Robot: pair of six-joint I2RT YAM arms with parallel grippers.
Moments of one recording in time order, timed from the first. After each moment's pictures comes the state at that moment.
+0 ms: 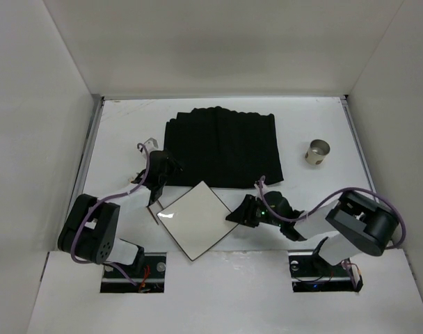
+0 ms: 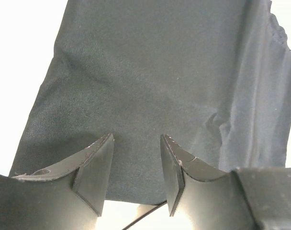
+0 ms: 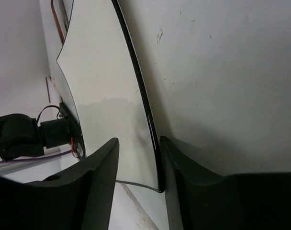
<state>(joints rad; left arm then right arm) -0.36 1.40 0.53 0.29 -0.16 -0.87 0.84 1.46 0.22 0.74 -0.21 1.09</state>
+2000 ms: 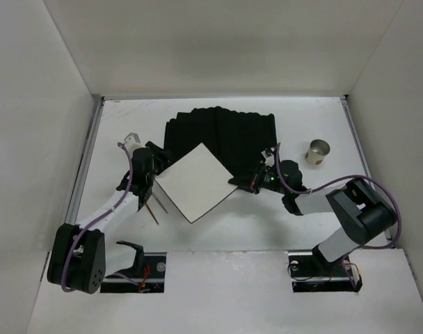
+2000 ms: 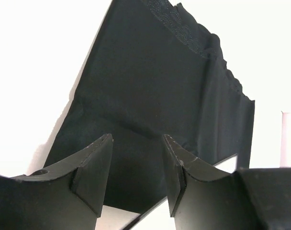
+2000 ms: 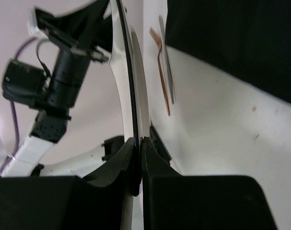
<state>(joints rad) -0.27 1.18 0.53 0.22 -0.20 -0.88 0.53 1.56 0.42 0.97 -0.61 1.34</state>
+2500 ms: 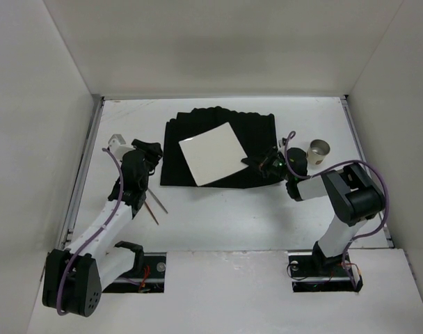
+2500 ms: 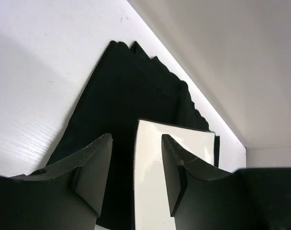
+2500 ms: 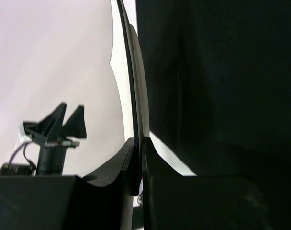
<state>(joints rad) -0.25 1.01 0.52 0.22 -0.31 -0.93 0.31 1.73 0.55 0.97 -0.52 1.31</state>
